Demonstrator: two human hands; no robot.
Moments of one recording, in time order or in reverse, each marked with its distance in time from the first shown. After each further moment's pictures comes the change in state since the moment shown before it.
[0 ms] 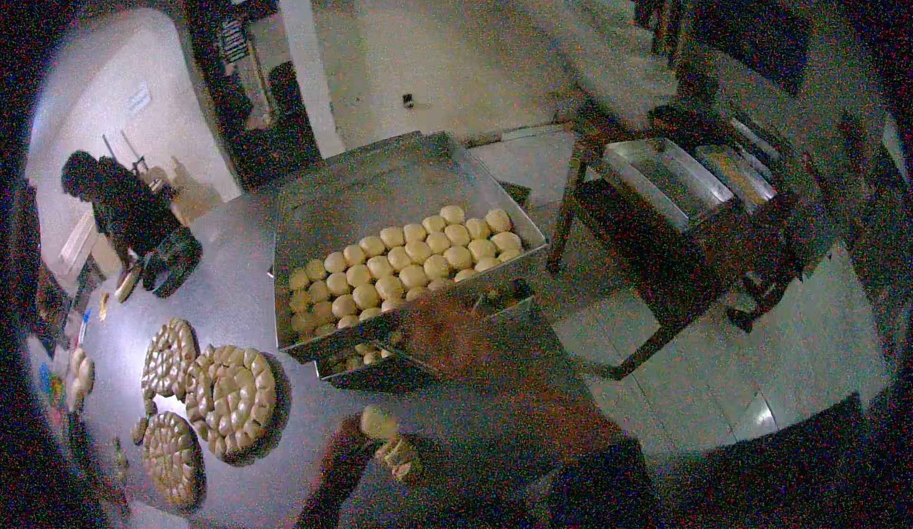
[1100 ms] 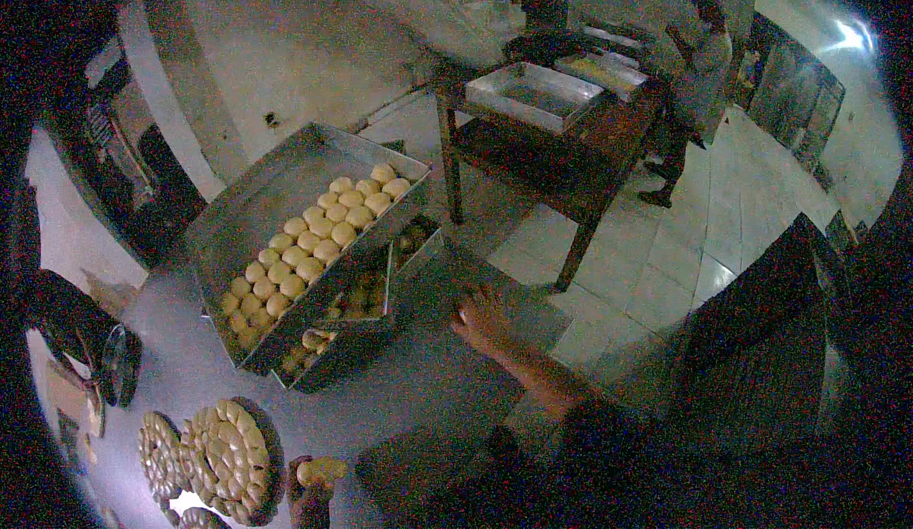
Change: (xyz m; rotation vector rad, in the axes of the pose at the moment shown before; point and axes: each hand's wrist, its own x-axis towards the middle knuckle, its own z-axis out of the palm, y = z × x) left_hand -0.043 -0.107 -0.064 -0.848 -0.168 -0.001; right_hand -0.175 -0.040 -0.010 0.052 -0.647 0.749
